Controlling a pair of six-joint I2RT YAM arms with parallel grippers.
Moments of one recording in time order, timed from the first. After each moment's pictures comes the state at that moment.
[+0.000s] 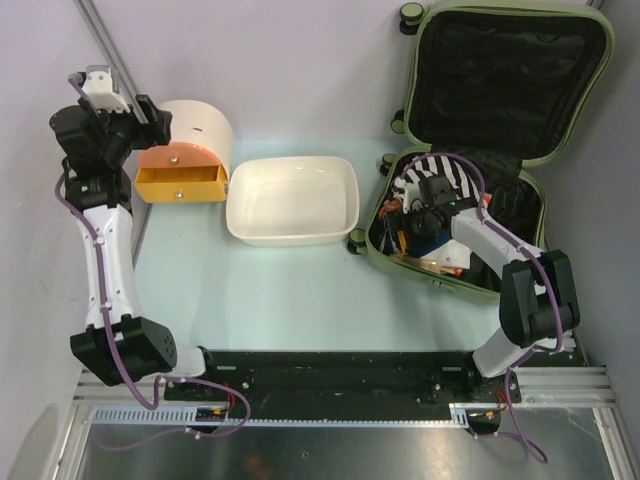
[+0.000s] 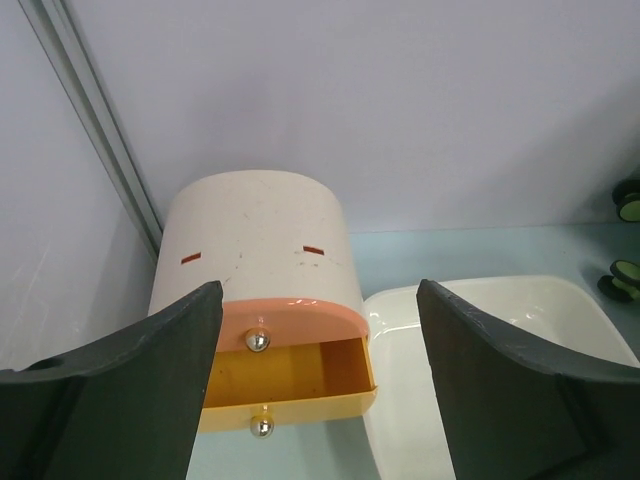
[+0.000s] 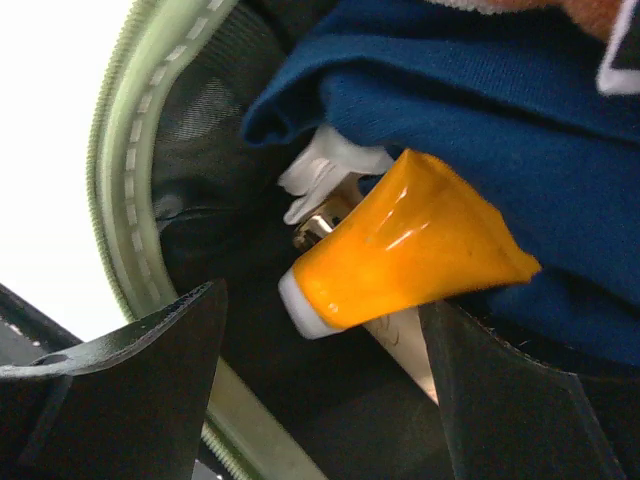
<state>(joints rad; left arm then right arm) 0.30 1.38 1.58 -0.24 0.40 -0.03 0.29 1.59 1.14 -0.59 -0.38 0.00</state>
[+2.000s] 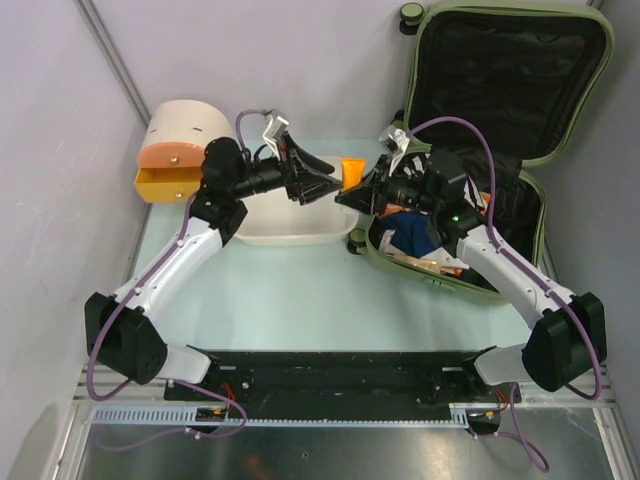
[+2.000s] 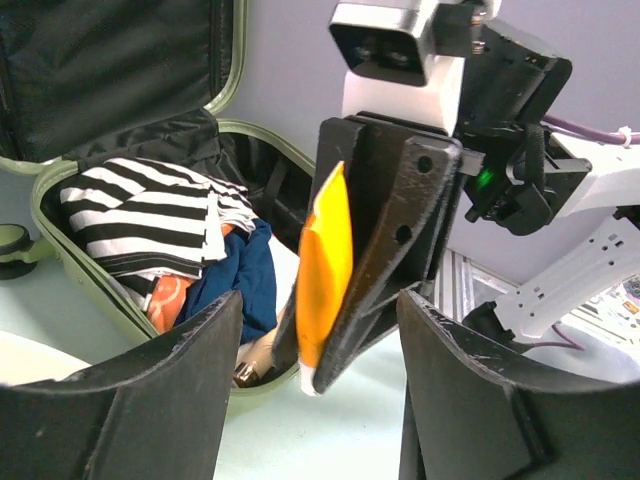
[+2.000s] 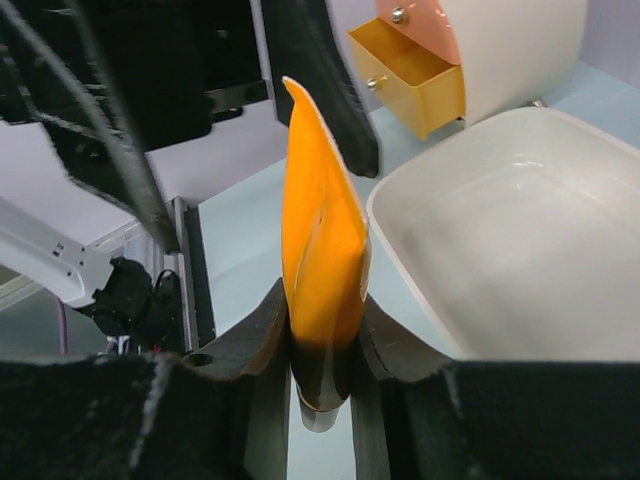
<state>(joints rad) -0.43 1.38 1.24 0.27 0.87 -0.46 0.48 1.37 1.14 0.23 -0.76 0.33</state>
